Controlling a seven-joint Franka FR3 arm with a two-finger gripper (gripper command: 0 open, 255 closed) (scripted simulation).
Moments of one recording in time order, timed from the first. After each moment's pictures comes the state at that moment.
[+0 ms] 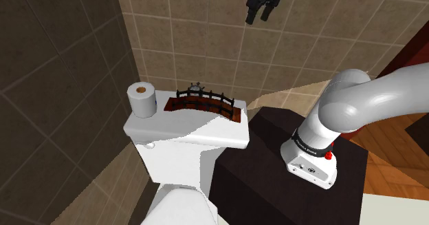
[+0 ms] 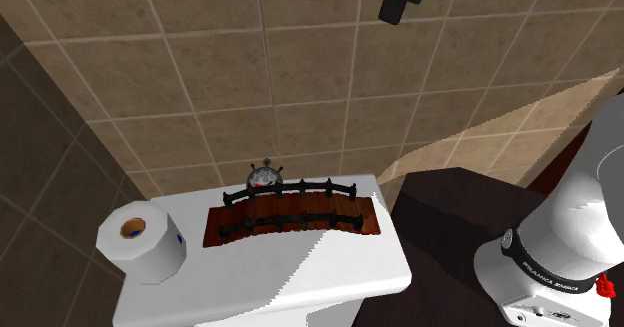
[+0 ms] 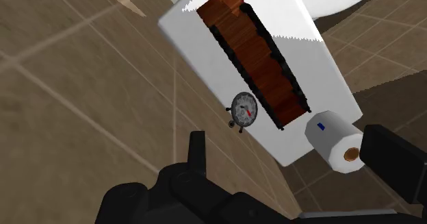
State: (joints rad) arm 0.00 -0.82 -0.03 -2.36 0.07 1.68 0.03
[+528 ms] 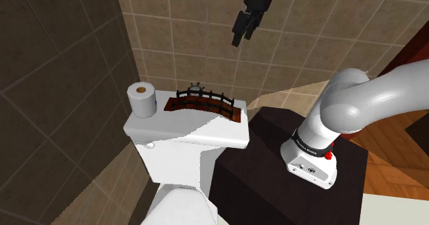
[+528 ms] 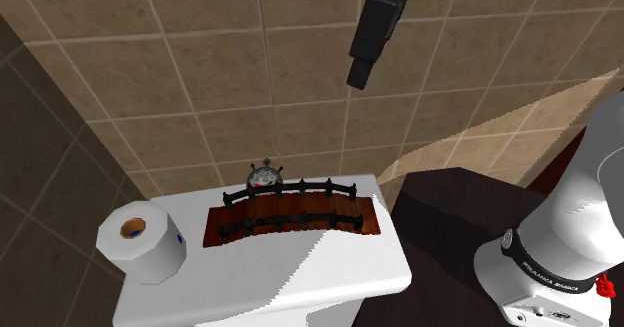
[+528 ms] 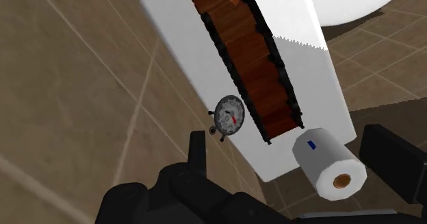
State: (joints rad) arm 0.05 -0.79 0.00 -2.52 0.08 1.89 -0.05
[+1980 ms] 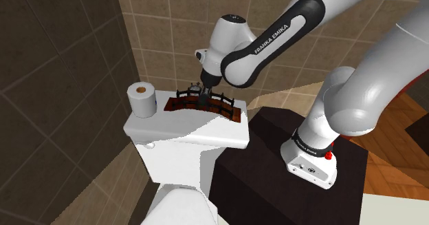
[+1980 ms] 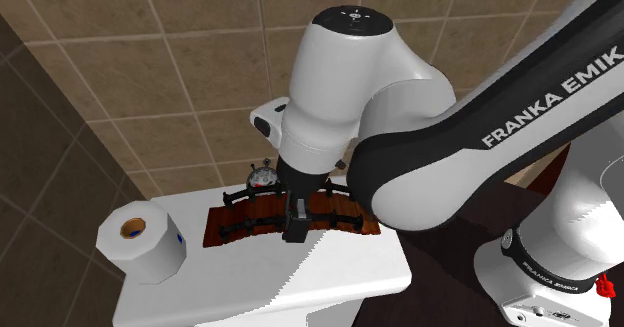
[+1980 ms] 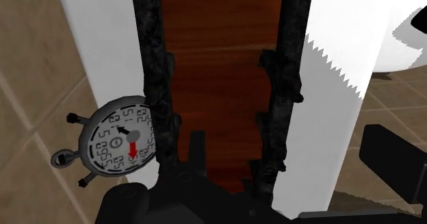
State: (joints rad) arm 0.26 -0.20 0.08 -2.75 0.13 2.78 -0.32
